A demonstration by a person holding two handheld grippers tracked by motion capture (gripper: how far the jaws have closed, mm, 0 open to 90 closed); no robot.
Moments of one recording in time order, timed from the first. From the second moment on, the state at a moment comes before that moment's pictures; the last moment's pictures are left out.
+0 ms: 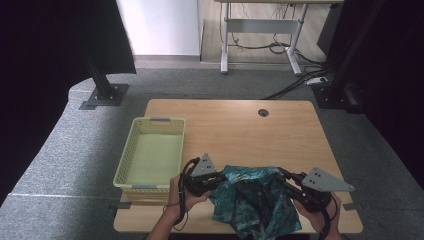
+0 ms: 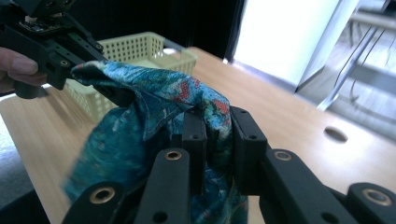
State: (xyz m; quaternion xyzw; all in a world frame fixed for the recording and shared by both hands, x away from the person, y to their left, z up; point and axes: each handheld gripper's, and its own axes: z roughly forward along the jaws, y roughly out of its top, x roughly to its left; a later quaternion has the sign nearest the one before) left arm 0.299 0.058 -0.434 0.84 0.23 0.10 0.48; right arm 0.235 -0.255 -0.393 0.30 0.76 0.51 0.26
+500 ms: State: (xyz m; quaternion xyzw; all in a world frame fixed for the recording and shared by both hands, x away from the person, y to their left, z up) left arm 0.308 0.050 -0.476 0.85 0.25 0.07 0.46; right arm 0.255 -0.257 -0.448 0.34 0.77 0.49 0.22
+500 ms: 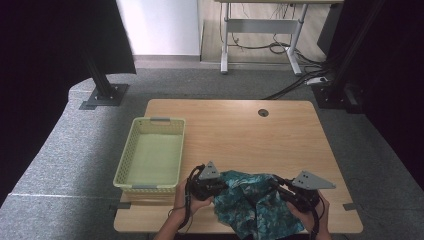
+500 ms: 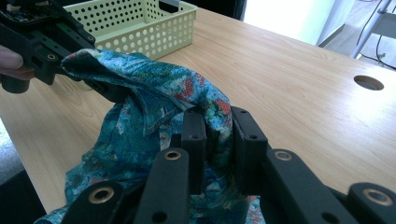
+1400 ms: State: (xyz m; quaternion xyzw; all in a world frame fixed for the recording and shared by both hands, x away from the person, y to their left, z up) left arm 0.373 0.033 -0.455 0.84 0.30 0.06 0.45; right arm 0.315 -0.247 -0.439 0.35 0.78 0.45 0.26
